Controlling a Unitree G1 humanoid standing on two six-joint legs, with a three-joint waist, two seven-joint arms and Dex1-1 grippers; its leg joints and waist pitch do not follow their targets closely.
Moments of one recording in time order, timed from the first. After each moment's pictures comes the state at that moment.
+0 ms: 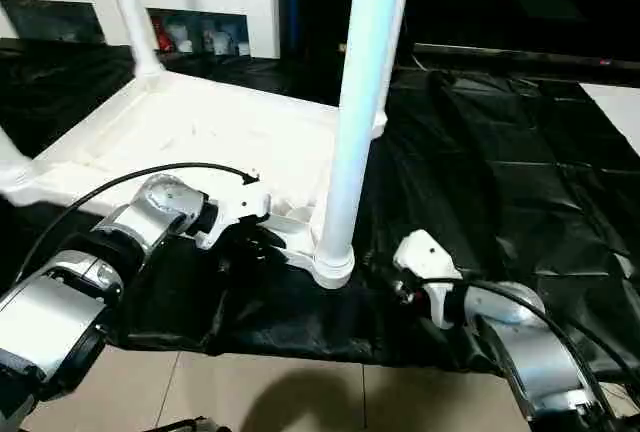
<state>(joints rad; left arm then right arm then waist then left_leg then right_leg) -0.96 0.25 -0.37 1.22 0.15 -0.18 -1.26 -0.12 -0.55 0.14 0.08 0.15 0.23 0.90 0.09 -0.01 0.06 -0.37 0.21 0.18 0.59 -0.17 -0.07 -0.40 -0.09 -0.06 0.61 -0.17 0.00</state>
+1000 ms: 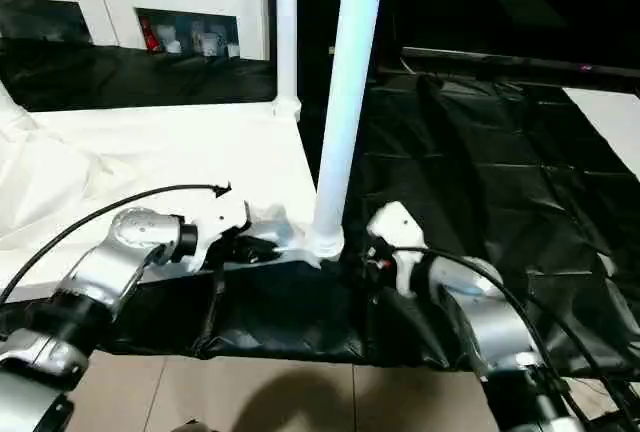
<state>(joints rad) -0.56 0.35 -0.28 0.55 0.08 0.11 -1.13 -0.28 -0.40 0.16 0.24 0.15 0.18 0.85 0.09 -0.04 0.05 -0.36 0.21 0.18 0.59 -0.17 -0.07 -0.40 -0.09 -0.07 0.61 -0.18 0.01</state>
